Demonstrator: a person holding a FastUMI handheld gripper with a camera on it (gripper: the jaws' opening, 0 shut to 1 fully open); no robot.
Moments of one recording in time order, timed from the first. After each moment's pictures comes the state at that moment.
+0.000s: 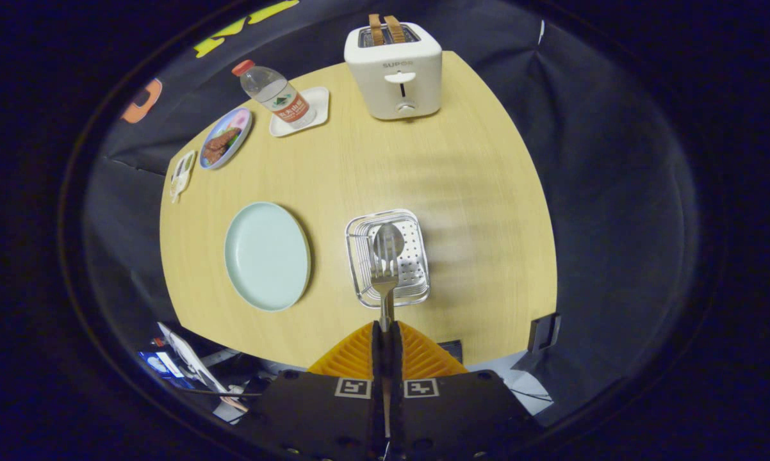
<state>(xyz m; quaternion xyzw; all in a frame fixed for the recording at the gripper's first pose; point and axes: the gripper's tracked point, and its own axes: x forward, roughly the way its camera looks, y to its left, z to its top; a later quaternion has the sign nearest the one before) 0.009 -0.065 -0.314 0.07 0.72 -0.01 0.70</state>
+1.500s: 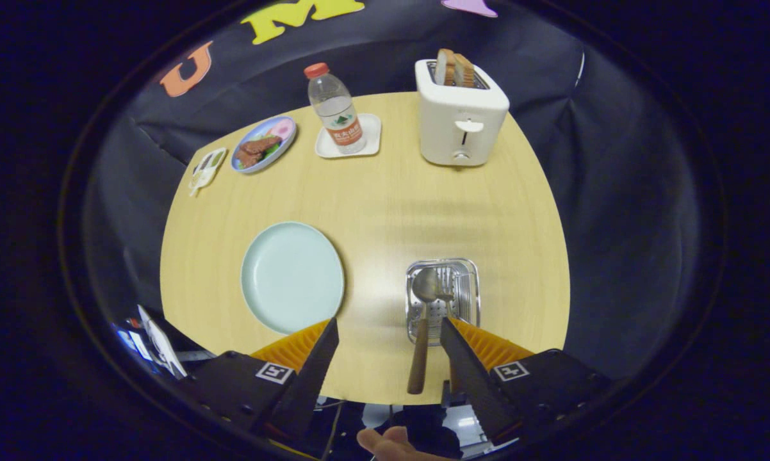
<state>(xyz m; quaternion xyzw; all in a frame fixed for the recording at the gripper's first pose) 0.038 -0.005 -0.321 0.00 0.62 0.04 0.79</state>
